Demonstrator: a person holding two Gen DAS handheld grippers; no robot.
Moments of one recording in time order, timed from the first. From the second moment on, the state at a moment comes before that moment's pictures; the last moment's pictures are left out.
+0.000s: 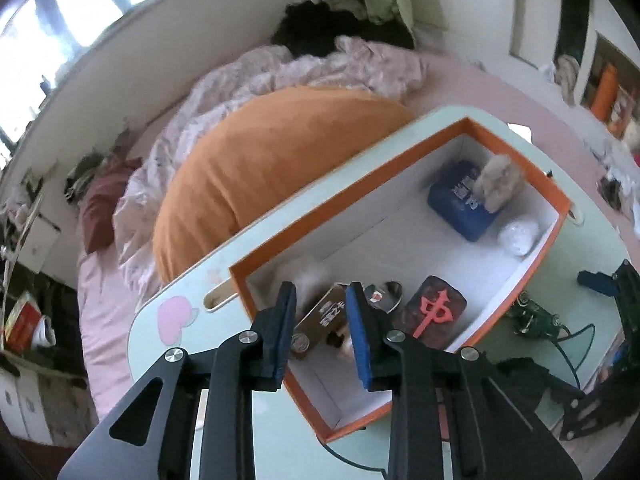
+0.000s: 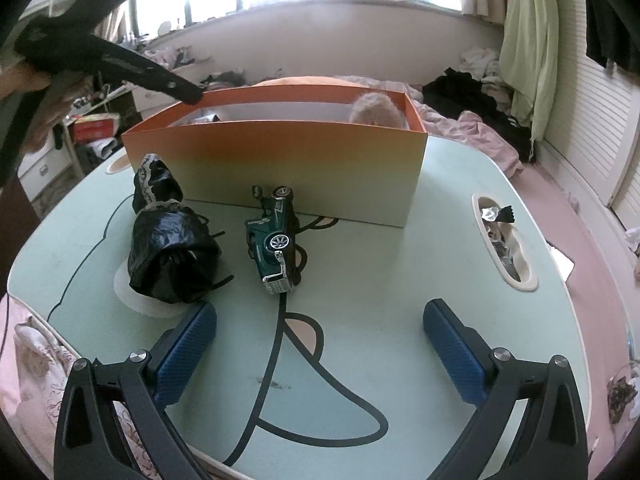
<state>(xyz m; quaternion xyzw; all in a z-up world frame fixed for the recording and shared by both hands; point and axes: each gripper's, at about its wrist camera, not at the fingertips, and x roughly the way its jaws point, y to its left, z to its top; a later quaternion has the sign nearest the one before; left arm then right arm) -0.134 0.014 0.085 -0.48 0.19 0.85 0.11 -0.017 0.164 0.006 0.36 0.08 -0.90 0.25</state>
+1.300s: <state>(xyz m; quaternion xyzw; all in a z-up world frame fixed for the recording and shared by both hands) -0.148 0.006 0.086 -0.52 0.15 0.83 0.10 -0.018 0.163 0.004 0.35 0.08 -0.90 0.24</state>
